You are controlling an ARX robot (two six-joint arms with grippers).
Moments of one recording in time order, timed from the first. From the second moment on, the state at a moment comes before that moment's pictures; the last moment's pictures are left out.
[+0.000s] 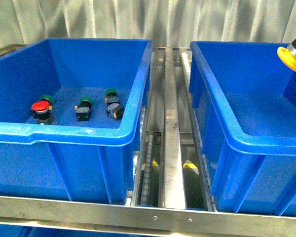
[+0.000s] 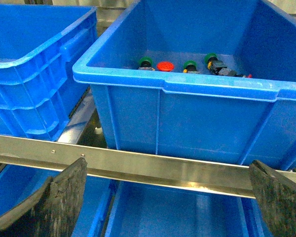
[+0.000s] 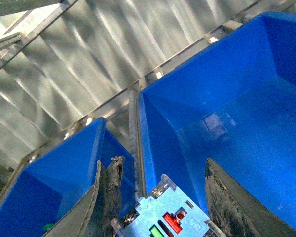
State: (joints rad) left arm 0.00 0.01 0.02 0.00 0.00 -0.01; right arm 0.49 1.10 0.65 0.60 0.59 0.53
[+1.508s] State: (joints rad) left arm 0.00 0.01 0.02 0.00 0.00 -0.01; right arm 0.08 1.42 1.08 0.24 0.36 0.32
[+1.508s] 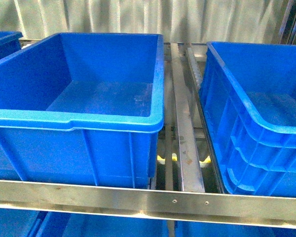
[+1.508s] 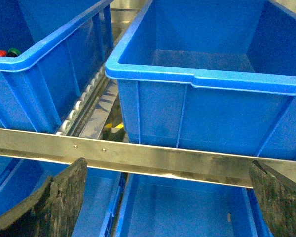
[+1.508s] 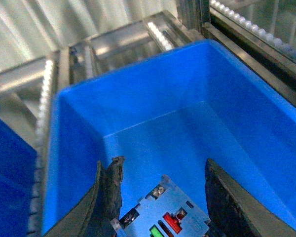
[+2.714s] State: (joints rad) left arm 0.00 0.01 0.02 0.00 0.00 -0.01; right arm -0.09 2.09 1.63 -0.03 0.26 -0.05
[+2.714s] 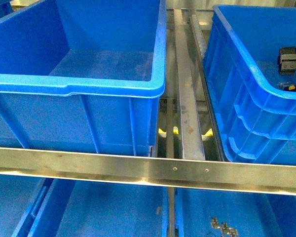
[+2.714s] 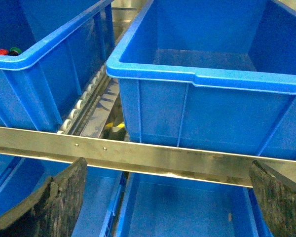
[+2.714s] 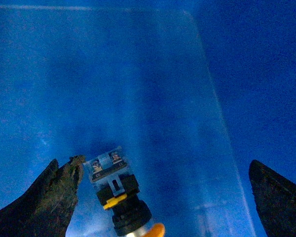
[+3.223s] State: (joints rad) left arm 0.00 0.01 0.02 0.00 0.00 -0.01; right arm -0.20 1.49 1.13 0.01 -0.06 -0.02
